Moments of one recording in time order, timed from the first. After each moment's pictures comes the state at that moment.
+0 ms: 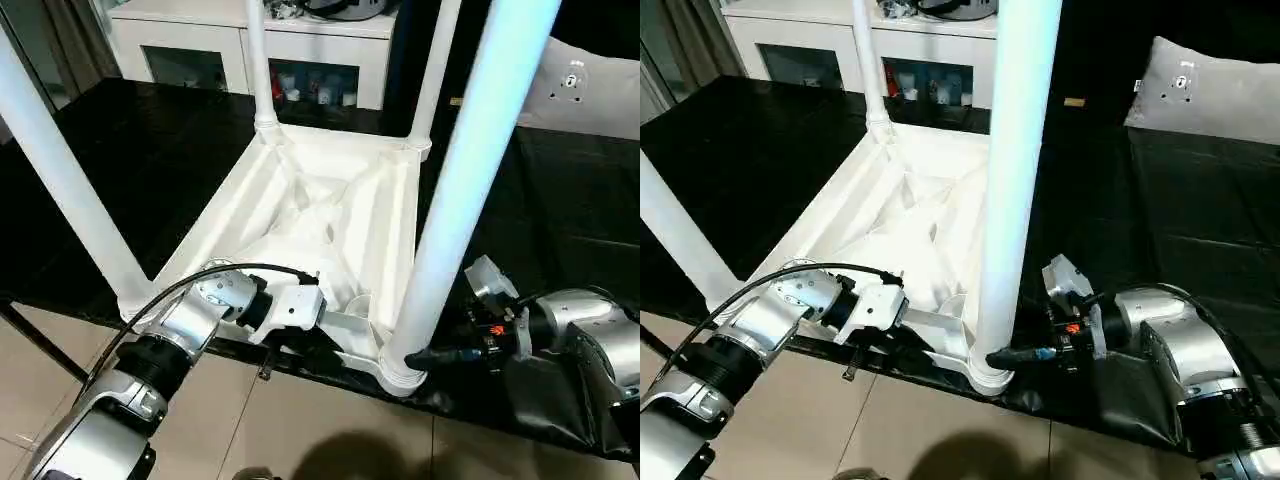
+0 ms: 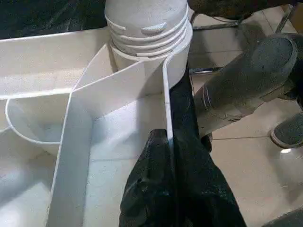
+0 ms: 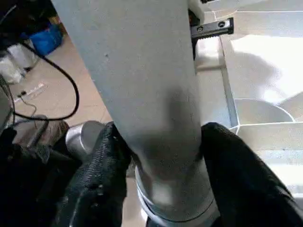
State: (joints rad) left arm -0.60 0.35 -0.45 0.61 0.01 -0.20 -1.44; right arm -0.31 -0.63 0.16 0.18 0.38 0.35 1.50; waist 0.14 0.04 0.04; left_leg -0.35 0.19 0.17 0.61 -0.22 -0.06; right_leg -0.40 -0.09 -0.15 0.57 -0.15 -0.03
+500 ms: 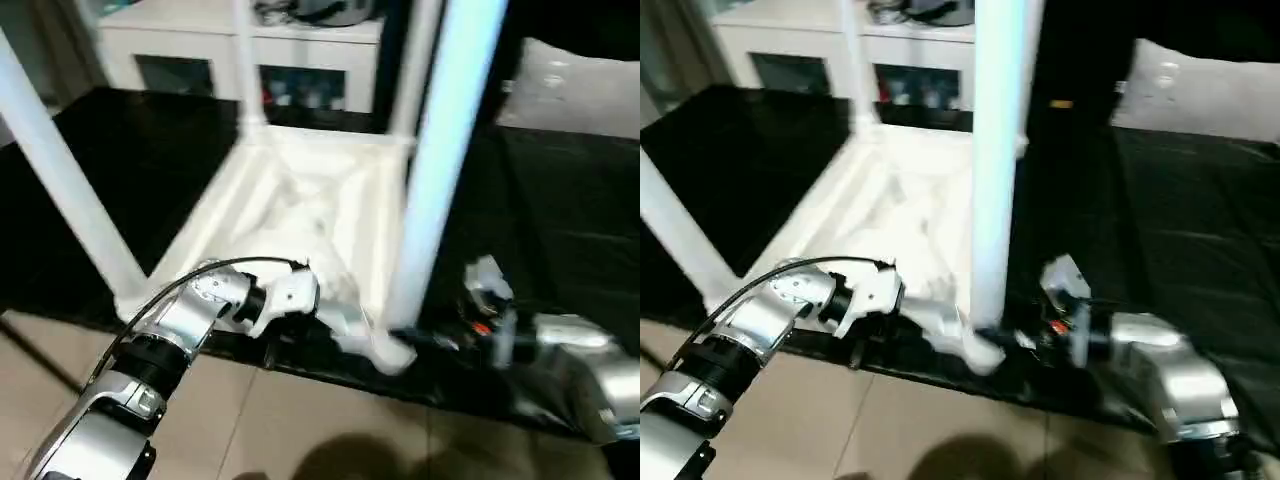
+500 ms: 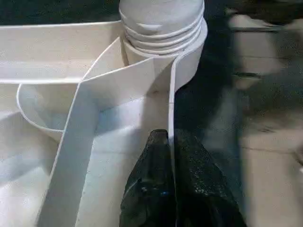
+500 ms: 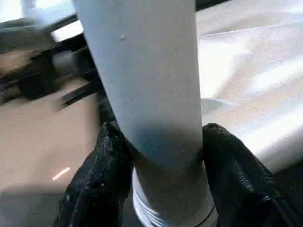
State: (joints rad) left arm -0.60 0.31 -0.37 0.64 0.06 -0.05 -1.22; right arm -0.16 -0.38 0.02 -0.01 0.33 0.46 0.95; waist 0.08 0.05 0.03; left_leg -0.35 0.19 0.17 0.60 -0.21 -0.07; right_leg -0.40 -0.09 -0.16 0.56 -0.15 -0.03
